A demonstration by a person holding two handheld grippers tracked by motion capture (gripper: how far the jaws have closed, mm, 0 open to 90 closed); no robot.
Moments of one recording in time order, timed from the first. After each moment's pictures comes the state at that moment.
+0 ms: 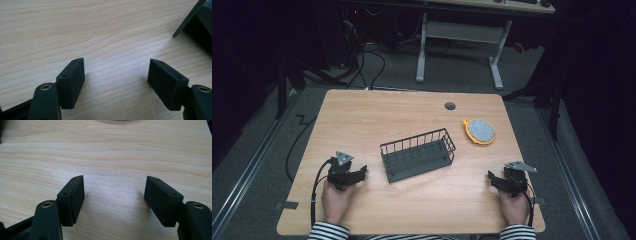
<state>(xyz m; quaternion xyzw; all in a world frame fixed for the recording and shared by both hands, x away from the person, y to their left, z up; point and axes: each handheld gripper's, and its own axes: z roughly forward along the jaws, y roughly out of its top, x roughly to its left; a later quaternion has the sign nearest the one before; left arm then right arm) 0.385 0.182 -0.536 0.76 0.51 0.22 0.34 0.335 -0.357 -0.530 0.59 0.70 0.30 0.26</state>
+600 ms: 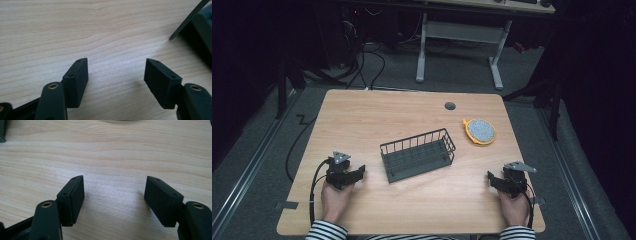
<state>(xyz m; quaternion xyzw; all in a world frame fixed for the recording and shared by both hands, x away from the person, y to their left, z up) 0.379 0.187 -0.525 0.73 0.55 0.19 0.36 0.335 -0.355 -0.530 0.58 0.71 0.30 0.26</state>
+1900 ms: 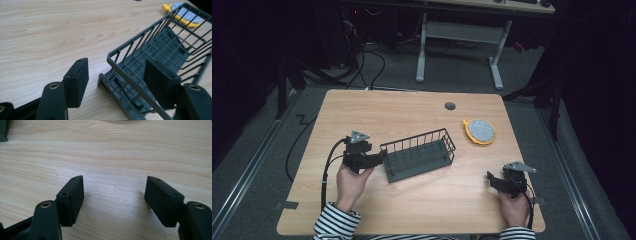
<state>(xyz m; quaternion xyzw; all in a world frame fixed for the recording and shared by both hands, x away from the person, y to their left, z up) 0.393 0.122 -0.441 0.76 0.49 0.15 0.40 0.334 -0.355 -0.530 0.58 0.71 0.30 0.26</state>
